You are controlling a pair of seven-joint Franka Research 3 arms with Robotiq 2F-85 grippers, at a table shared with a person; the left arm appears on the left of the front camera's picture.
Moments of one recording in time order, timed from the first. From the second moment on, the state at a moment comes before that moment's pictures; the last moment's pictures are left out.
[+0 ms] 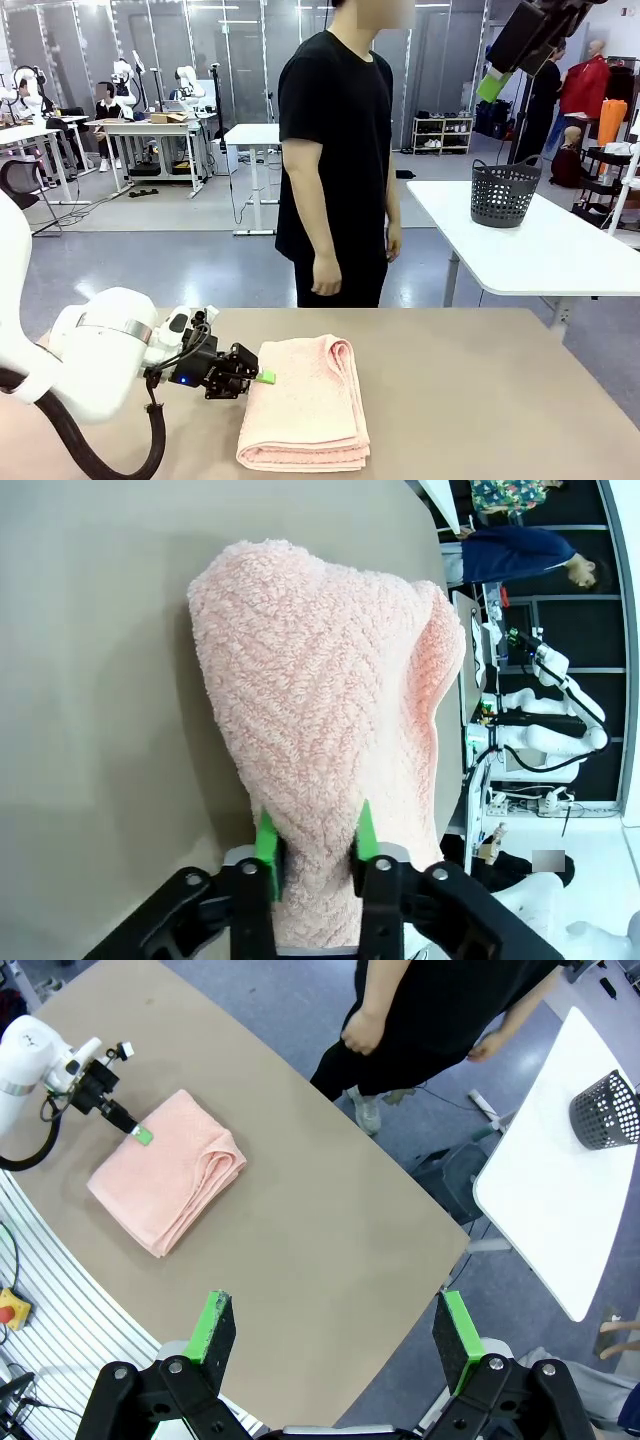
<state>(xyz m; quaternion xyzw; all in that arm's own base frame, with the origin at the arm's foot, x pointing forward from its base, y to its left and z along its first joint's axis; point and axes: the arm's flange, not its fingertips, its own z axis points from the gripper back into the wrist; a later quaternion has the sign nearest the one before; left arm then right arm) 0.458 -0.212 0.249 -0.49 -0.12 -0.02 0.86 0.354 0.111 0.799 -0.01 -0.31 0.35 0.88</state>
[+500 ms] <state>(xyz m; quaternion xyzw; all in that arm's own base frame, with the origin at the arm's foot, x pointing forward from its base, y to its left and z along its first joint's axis) 0.456 -0.220 0.262 -0.50 -0.13 -0.04 0.86 0.354 0.111 0.799 -0.01 -0.31 0.35 0.88</state>
